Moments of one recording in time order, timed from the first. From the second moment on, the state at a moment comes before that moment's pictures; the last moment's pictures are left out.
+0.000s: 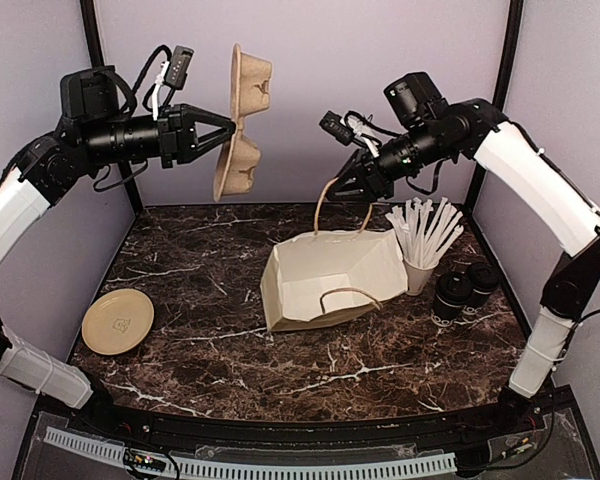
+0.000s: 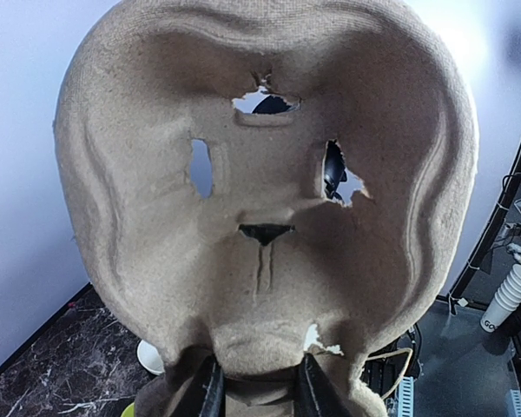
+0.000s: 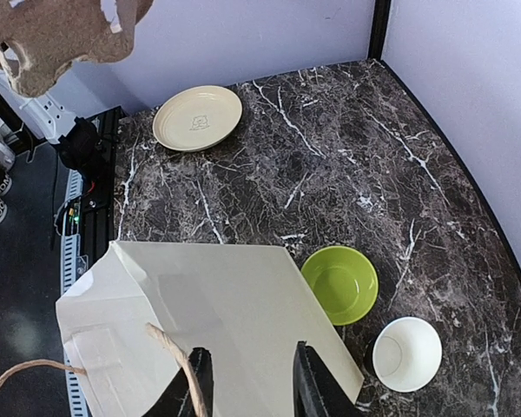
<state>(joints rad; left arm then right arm) -0.61 1.30 1.65 -0.45 0.63 -0.08 0.69 1.76 2.09 -1.10 -0.58 -0.36</state>
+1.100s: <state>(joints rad) -1.00 1.50 1.58 -0.39 0.54 0.15 0.69 1.77 2.10 -1.14 -0.67 -0.38</state>
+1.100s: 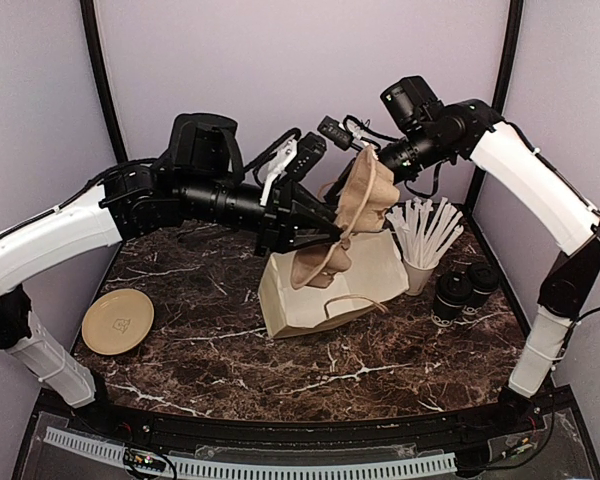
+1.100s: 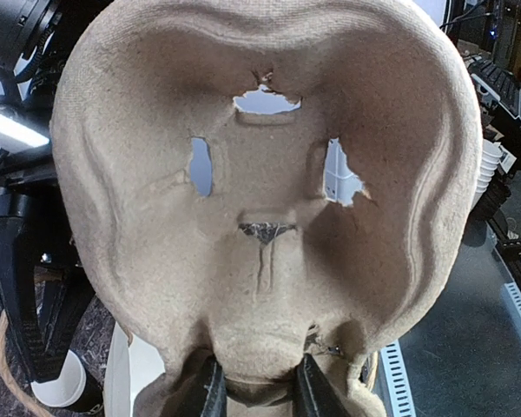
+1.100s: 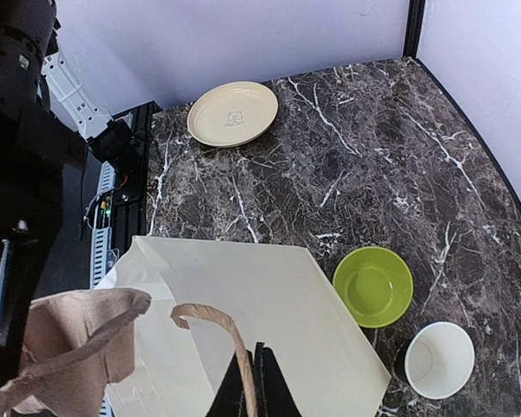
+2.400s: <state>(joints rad) -1.11 1.62 1.61 -0.74 -0.01 0.28 0.65 1.79 2.17 -1.12 -0.72 -0.32</state>
